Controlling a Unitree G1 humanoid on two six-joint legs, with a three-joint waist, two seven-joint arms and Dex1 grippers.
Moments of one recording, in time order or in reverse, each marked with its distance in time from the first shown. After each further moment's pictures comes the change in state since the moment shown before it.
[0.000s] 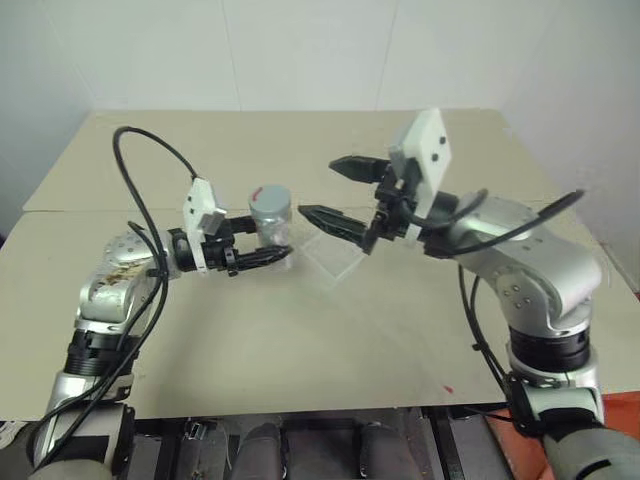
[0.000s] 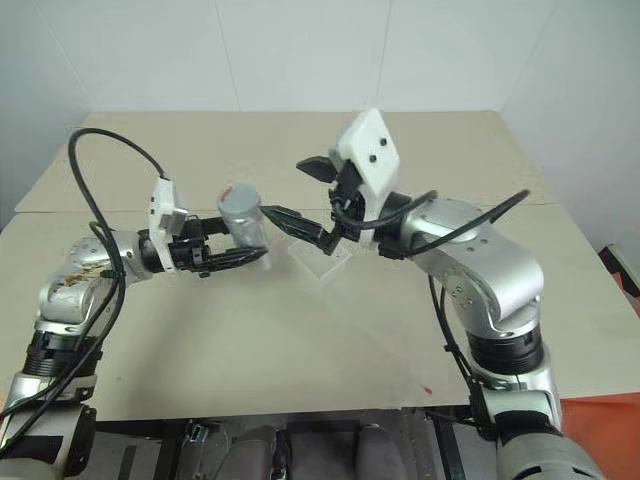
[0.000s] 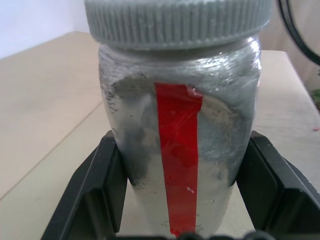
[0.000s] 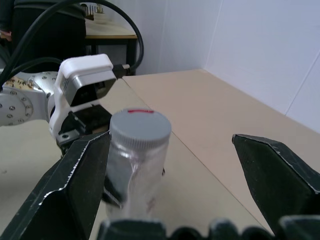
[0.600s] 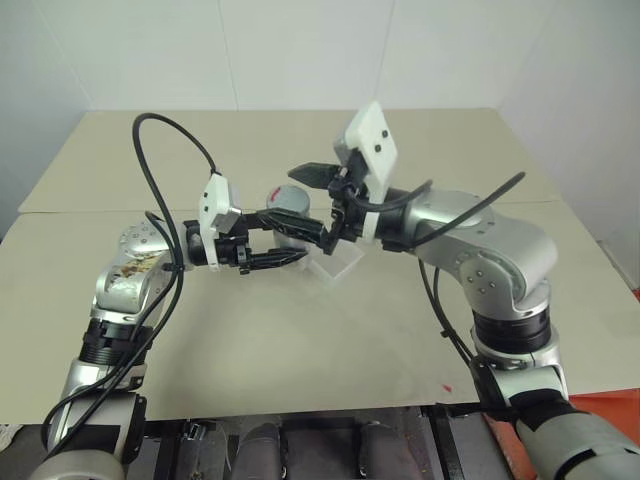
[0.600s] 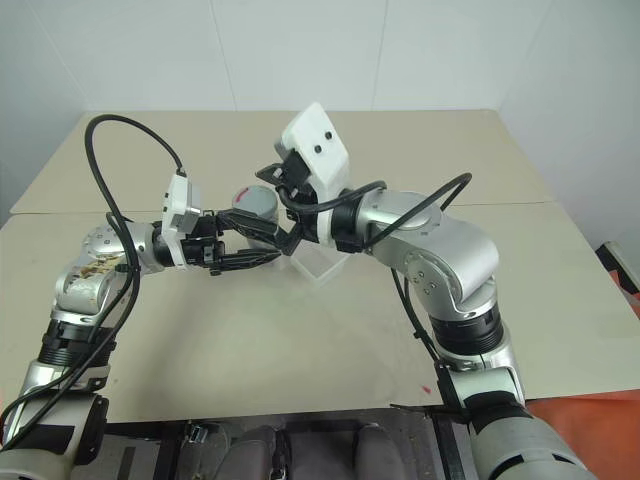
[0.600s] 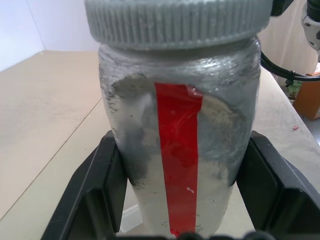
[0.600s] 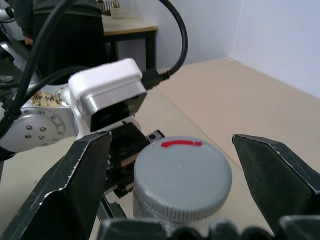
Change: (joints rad) left arm -0.051 -0.035 -0.031 0.014 0.027 -0.052 -0.058; right arm -0.107 0.116 0.059 0.074 0.019 0.134 -0.055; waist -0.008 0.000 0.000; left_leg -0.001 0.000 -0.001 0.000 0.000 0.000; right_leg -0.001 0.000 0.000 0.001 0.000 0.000
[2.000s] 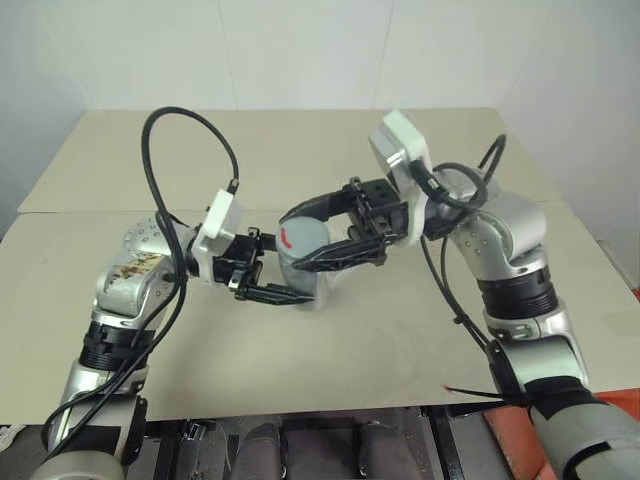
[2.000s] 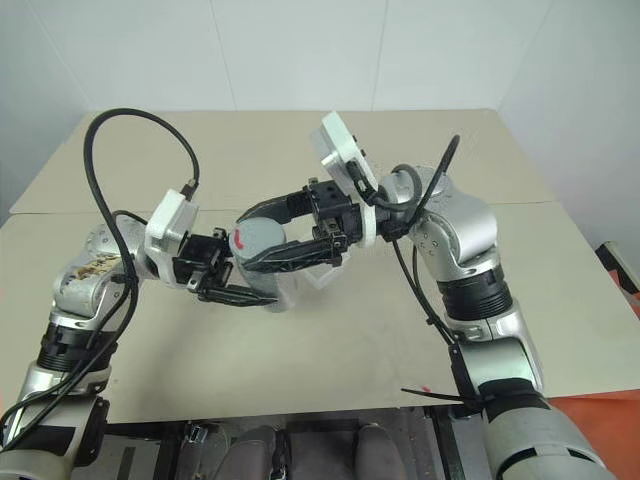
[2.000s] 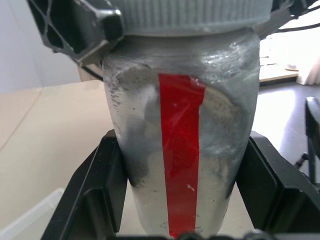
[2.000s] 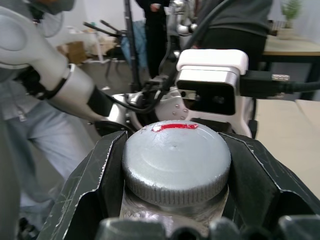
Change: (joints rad) left arm 0.004 -0.003 -0.020 -0.124 -0.103 0.042 -0.293; right arm -0.080 -0.080 0.035 0.384 0.015 -0.341 0.910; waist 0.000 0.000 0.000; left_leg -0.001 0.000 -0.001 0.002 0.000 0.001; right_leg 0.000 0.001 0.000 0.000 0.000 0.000
